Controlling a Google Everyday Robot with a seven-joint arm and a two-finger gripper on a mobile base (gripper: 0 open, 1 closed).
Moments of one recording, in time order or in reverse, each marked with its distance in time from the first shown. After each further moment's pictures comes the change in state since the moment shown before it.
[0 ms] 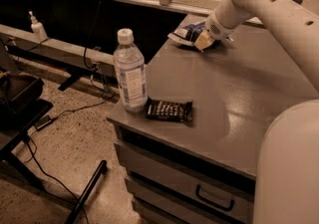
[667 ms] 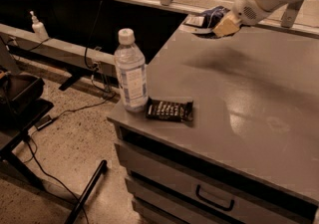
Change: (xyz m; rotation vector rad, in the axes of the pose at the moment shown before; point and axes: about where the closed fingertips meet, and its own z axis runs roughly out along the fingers) arm 0.005 0.007 -0.112 -0.024 -0.136 -0.109
